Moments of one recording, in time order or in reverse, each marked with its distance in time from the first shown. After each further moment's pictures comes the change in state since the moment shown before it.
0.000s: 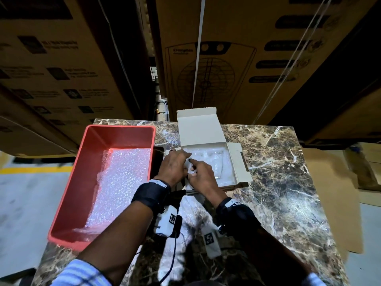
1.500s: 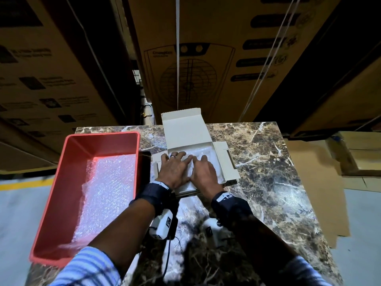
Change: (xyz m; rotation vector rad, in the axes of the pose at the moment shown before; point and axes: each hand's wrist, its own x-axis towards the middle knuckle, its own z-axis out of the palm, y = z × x) left_hand 0.015 0.031 0.019 0.458 -0.162 0.142; right_hand 0.012 0.024 -0.027 -0.357 0.052 0.082
